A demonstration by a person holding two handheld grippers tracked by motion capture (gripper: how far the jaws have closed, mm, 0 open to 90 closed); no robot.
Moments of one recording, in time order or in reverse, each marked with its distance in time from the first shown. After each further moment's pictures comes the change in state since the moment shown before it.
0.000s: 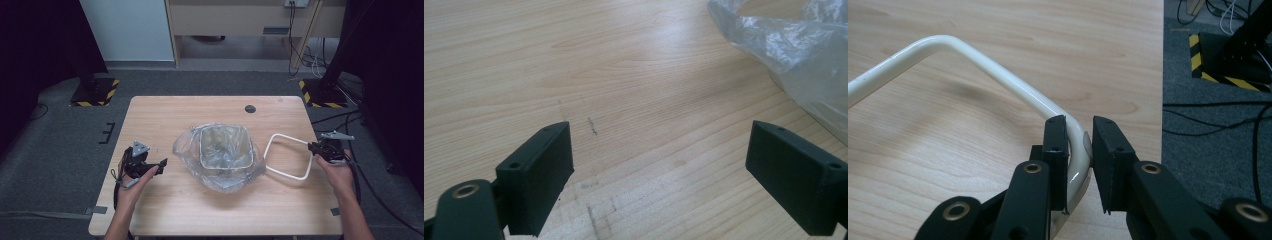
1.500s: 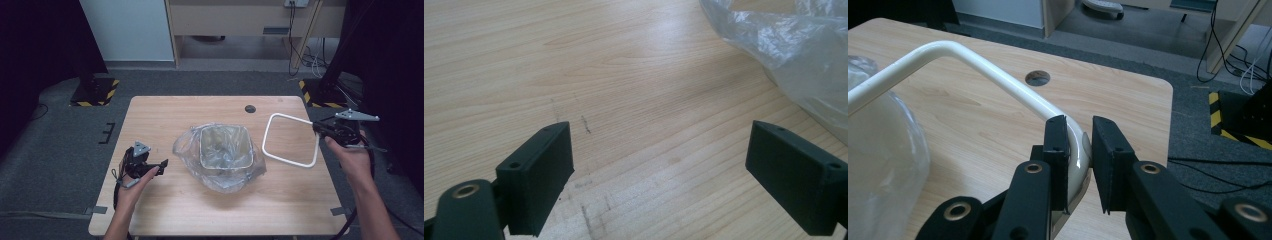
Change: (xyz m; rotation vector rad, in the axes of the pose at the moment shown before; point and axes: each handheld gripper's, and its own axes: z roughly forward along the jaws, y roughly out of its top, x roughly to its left) left arm -0.002 0.000 0.001 0.010 -0.018 0.009; right arm 0.017 0.079 -0.079 -0.155 0.115 -0.038
